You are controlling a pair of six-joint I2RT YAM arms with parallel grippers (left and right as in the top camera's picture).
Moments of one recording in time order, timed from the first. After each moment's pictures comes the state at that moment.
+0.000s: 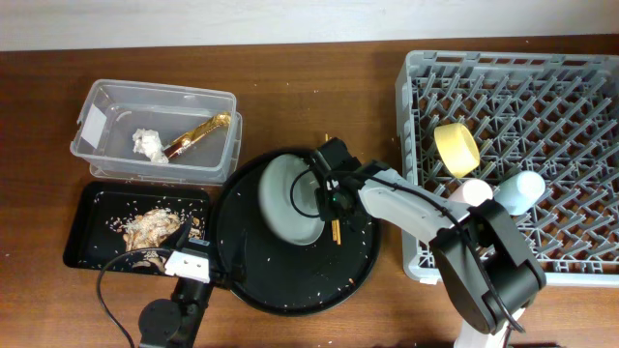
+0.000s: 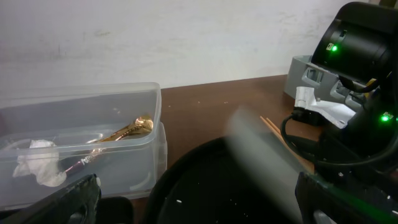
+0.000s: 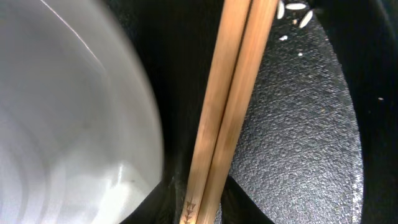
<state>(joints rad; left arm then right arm) -0.19 0.01 0.02 -0.07 0.08 0.00 0.58 1.92 1.19 -0.58 -0.04 0.38</state>
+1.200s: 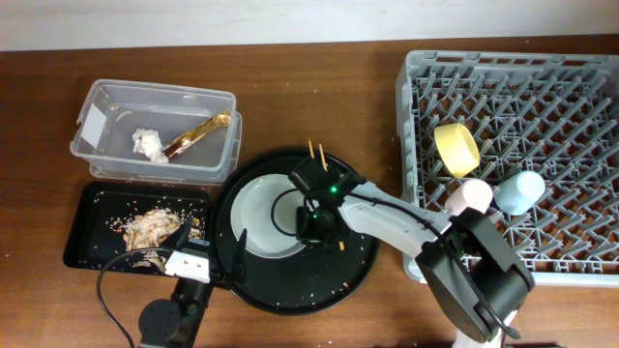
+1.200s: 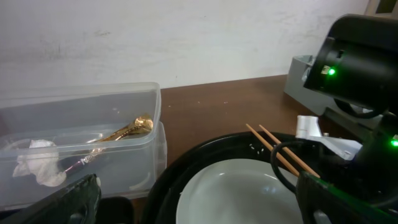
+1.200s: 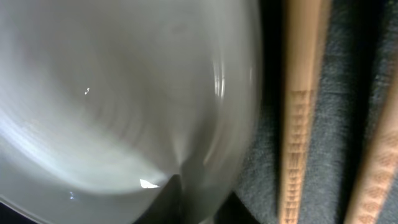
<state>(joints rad) -0.19 0.01 0.02 -0.07 0.08 0.00 0.71 1.93 1.19 -0.65 -0.24 0.75</state>
